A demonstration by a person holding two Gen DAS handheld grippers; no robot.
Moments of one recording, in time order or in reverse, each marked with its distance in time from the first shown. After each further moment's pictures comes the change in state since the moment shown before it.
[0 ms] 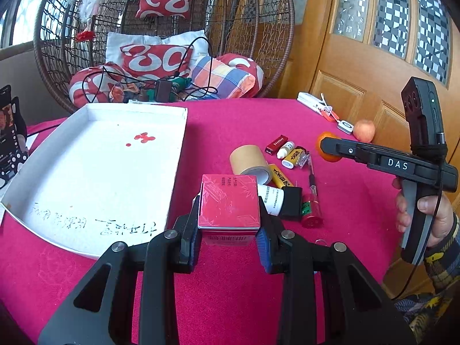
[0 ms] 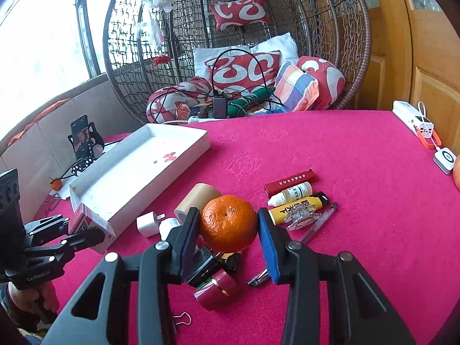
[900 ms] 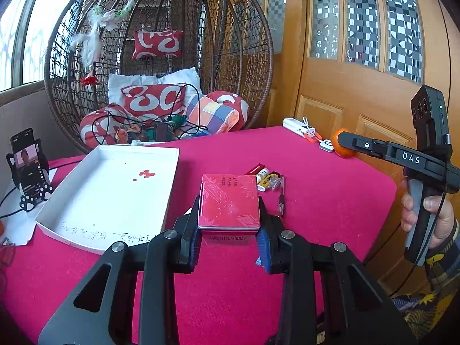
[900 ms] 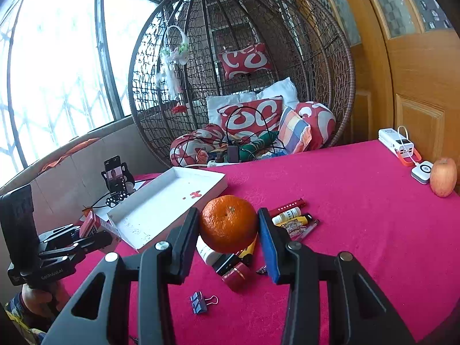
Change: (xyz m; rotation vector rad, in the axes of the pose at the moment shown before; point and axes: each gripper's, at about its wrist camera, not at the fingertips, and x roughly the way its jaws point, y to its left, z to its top) left arm -0.079 -0.046 0.003 0.075 -0.146 0.020; right arm -0.107 0.004 -0.010 0.036 -0.230 0.054
